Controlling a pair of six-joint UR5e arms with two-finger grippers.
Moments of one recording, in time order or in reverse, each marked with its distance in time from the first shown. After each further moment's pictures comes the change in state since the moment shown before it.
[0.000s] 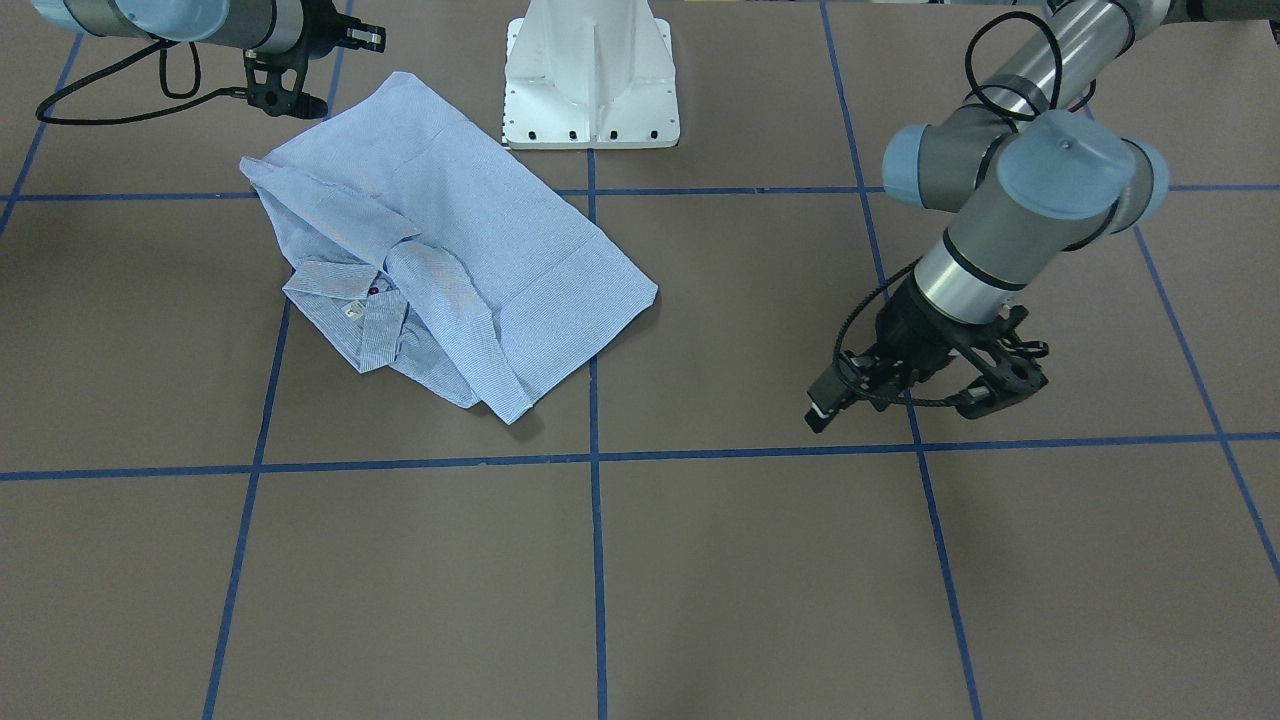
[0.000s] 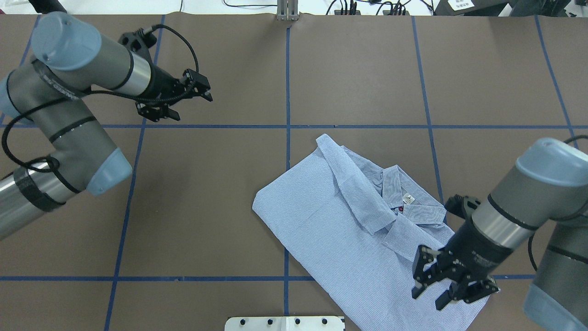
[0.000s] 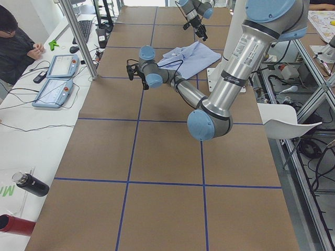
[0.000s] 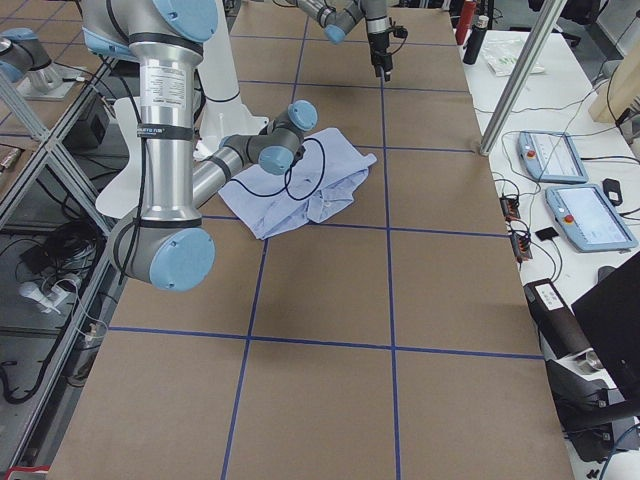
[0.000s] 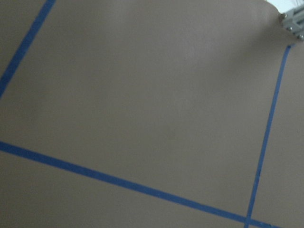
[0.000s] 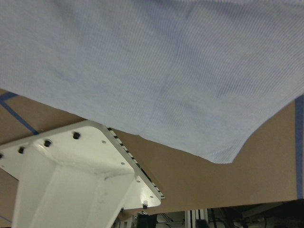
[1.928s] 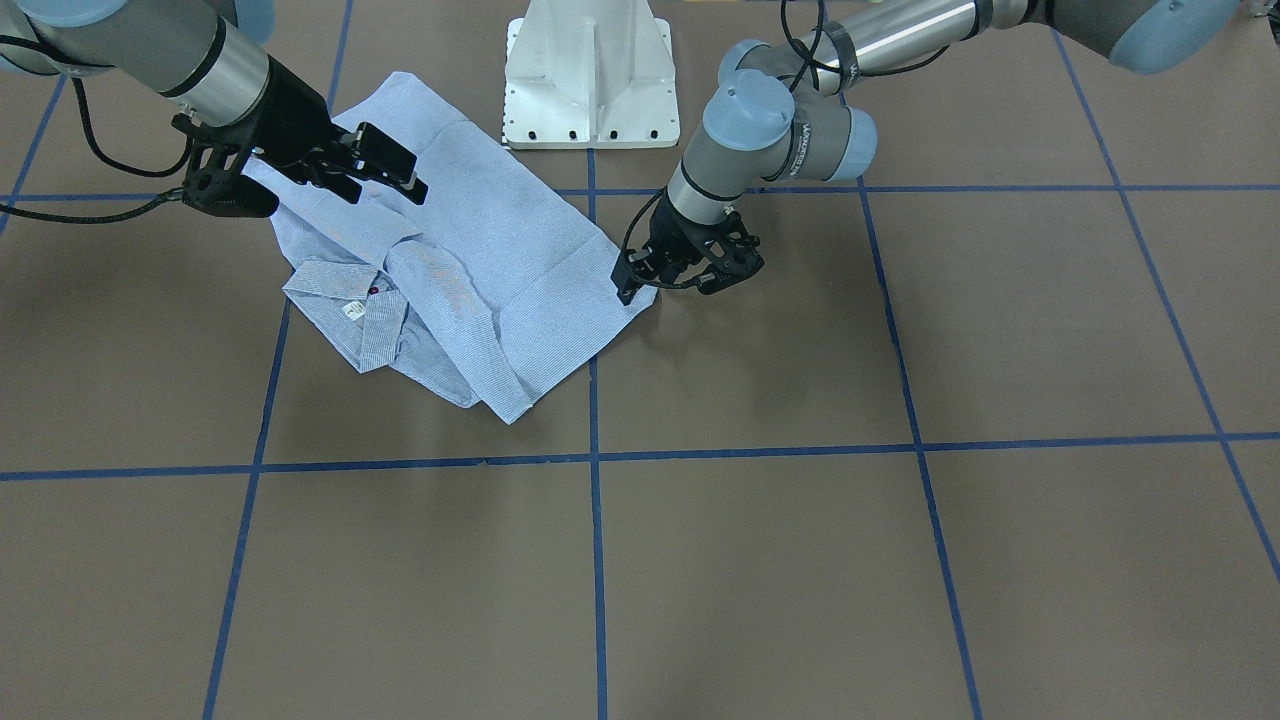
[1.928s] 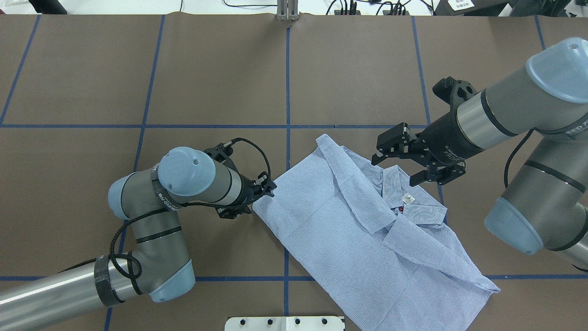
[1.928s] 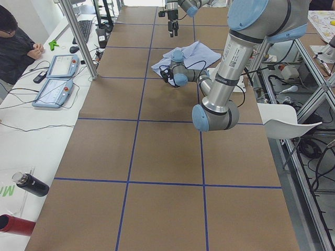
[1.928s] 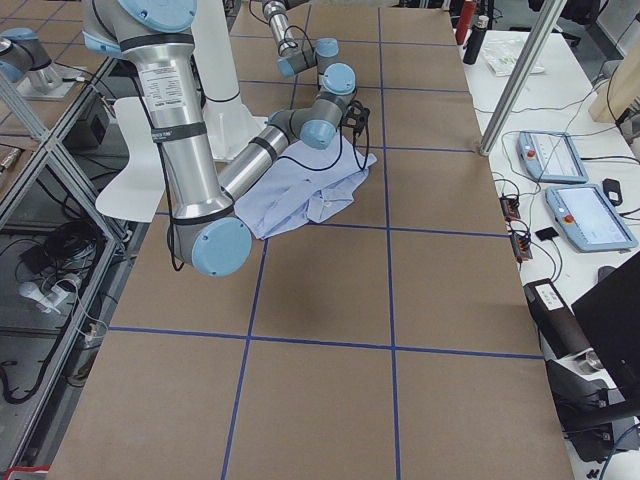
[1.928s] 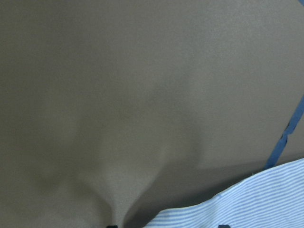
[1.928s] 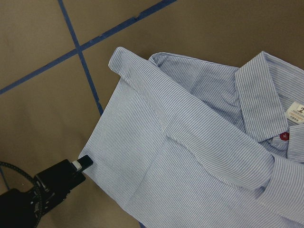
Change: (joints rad) left arm 0.362 -0.068 0.067 0.010 0.225 -0.346; right arm 0.194 0.245 -0.088 -0.004 -0.279 -0.142
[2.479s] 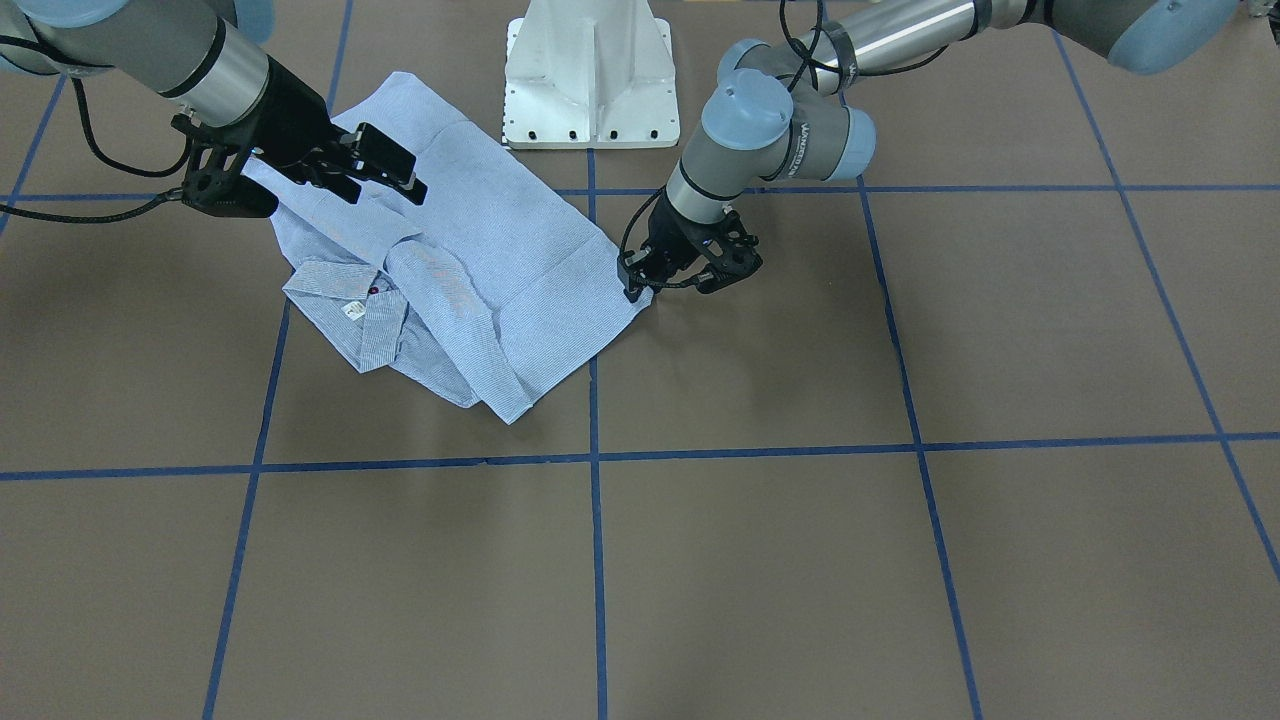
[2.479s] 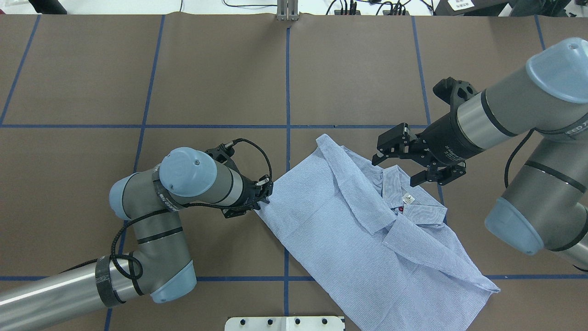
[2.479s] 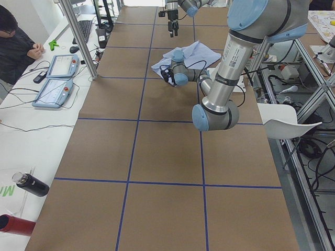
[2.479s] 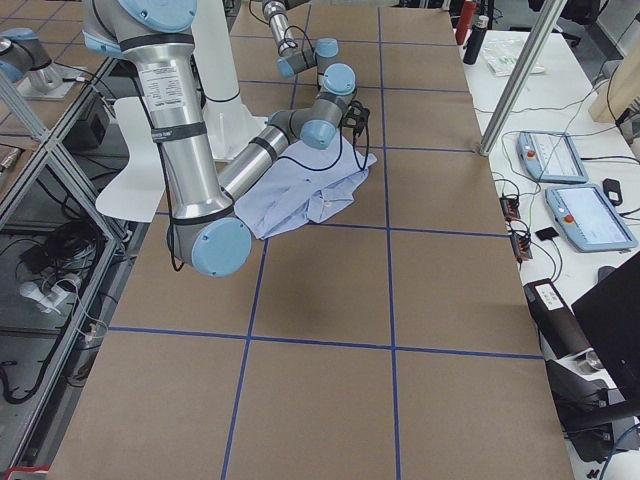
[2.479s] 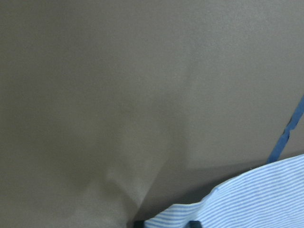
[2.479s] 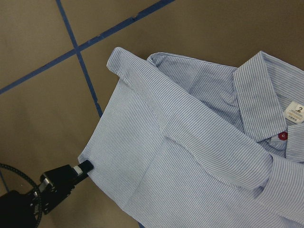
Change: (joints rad) left arm 0.002 -0.005 -0.001 0.000 -0.002 -0.001; right arm 0.001 -0.002 0.000 -0.003 0.000 0.001
